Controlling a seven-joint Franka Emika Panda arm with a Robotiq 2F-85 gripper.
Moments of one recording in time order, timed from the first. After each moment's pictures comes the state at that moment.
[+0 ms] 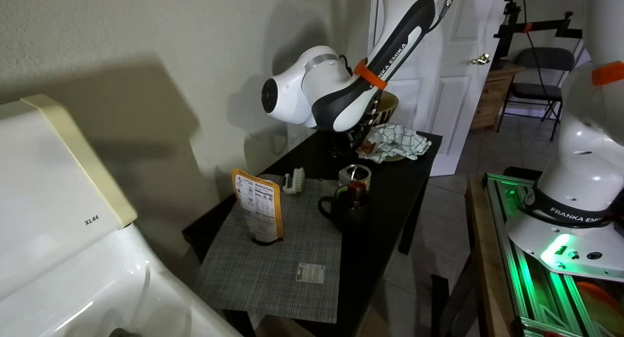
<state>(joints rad) 0.13 0.39 0.03 -2.00 -0.82 1.58 0.21</state>
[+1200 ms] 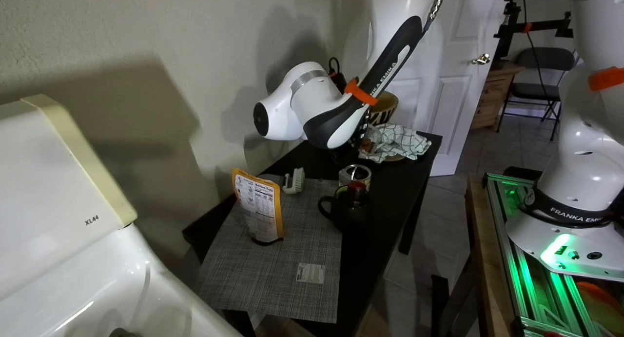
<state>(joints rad) 0.17 0.48 0.05 -1.92 -0.89 1.43 0.26</state>
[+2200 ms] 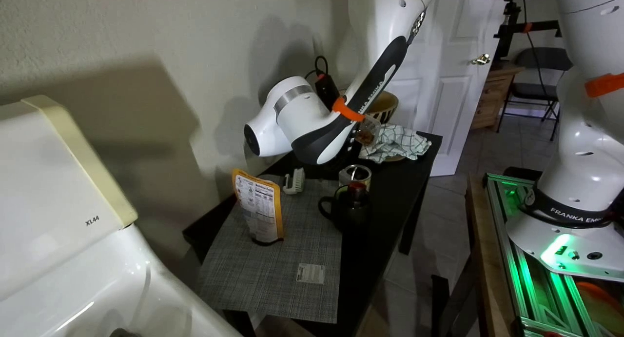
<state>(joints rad) 0.22 0.58 0.06 -1.81 -0.96 1.21 0.26</state>
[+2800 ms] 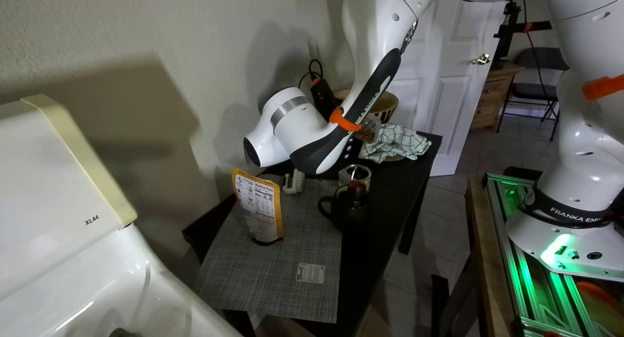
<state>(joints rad) 0.22 0.63 0.07 -1.78 -1.01 1.13 0.25</state>
